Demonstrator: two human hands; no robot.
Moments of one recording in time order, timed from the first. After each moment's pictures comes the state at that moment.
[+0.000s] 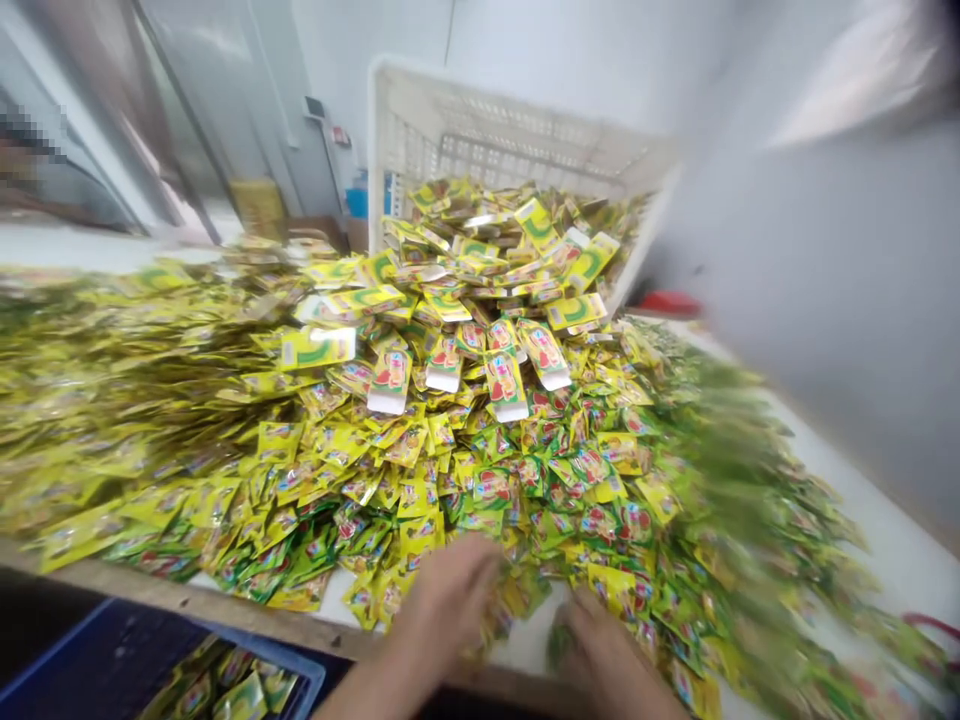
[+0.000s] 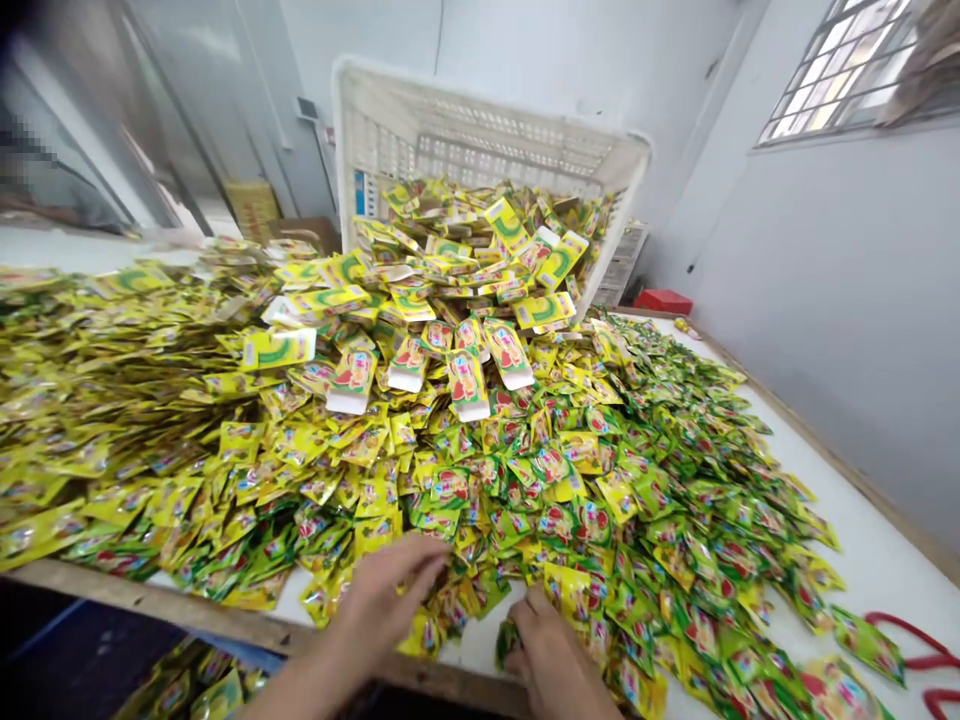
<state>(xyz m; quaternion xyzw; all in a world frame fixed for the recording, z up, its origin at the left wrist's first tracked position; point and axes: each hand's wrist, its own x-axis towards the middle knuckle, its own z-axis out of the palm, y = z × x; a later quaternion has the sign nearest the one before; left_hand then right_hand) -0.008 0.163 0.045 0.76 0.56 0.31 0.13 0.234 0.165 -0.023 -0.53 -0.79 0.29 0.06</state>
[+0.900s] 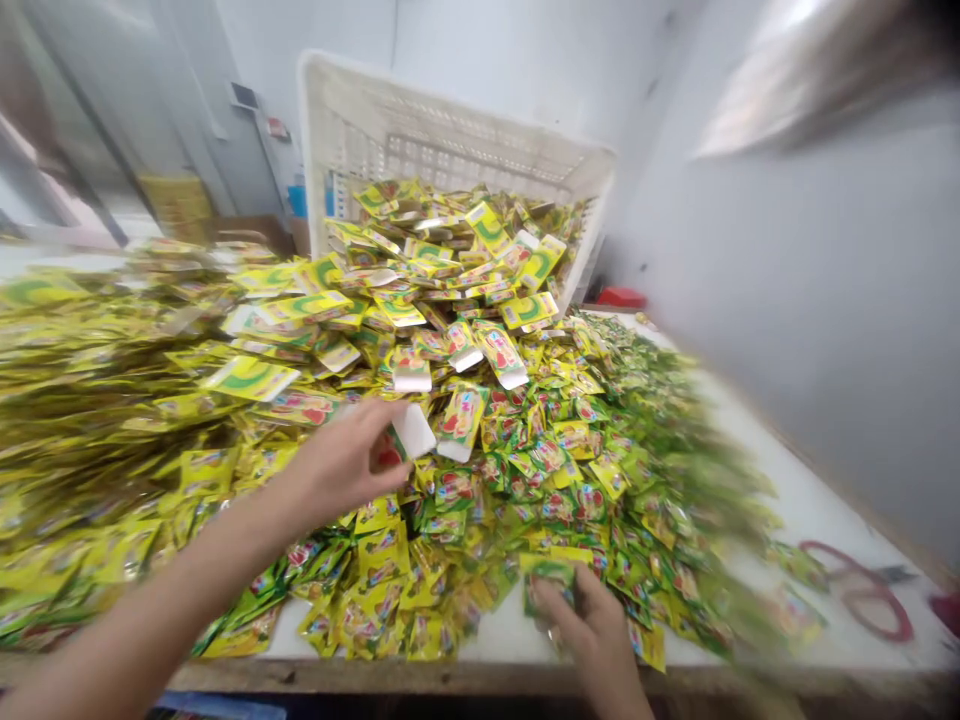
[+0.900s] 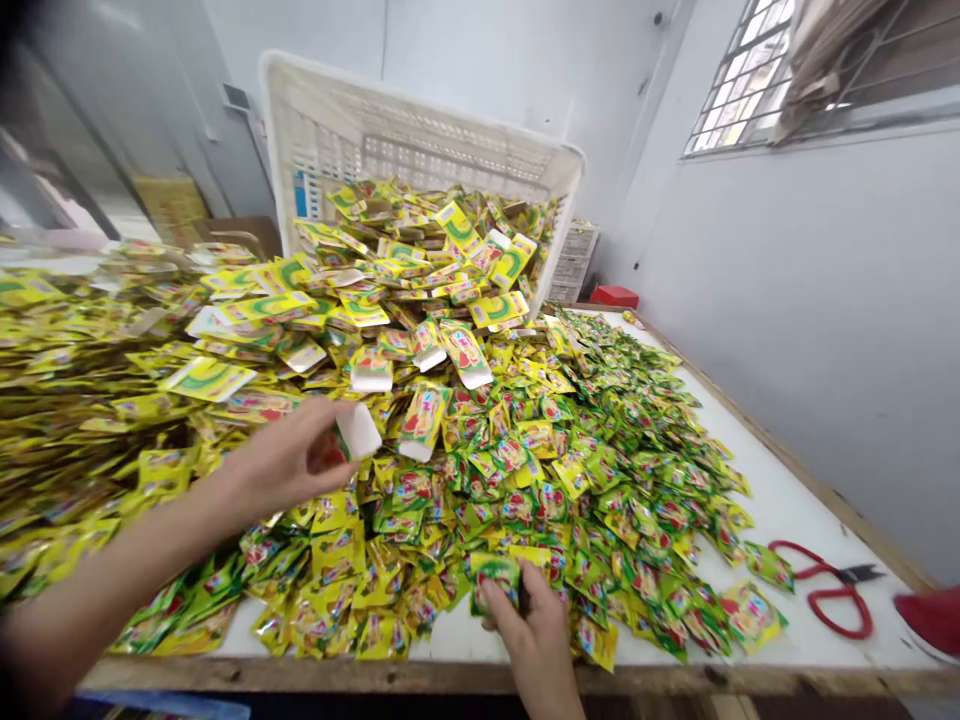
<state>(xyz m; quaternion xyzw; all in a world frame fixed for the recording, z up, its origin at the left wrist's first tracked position) -0.090 0.260 0.158 0.83 0.53 0.16 -0.04 0.225 0.151 0.013 -0.57 -0.50 0.47 0.45</state>
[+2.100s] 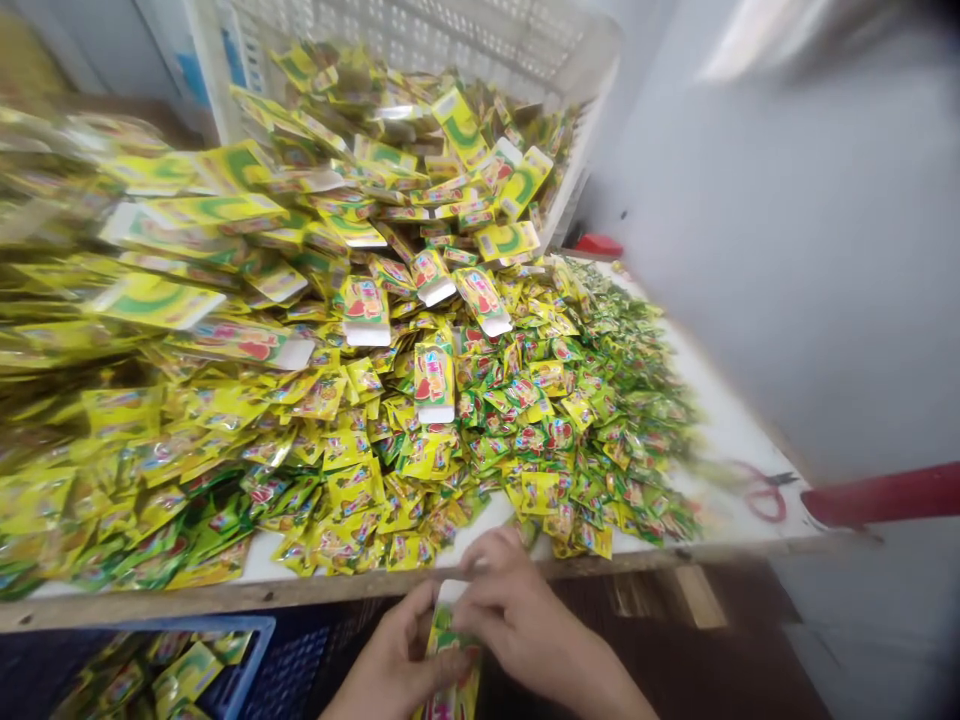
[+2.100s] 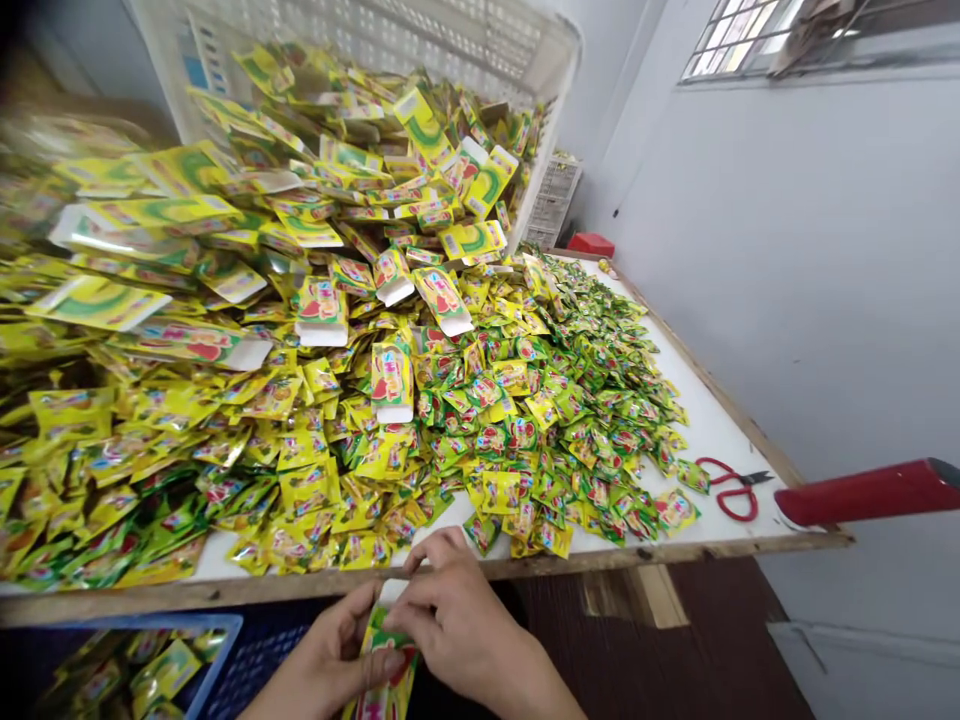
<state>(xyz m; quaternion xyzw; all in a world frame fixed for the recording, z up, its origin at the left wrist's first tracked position) 0.026 0.073 0.002 0.36 0.39 0.38 0.76 0.202 0.108 0.044 -0.44 -0.75 0.44 0.25</state>
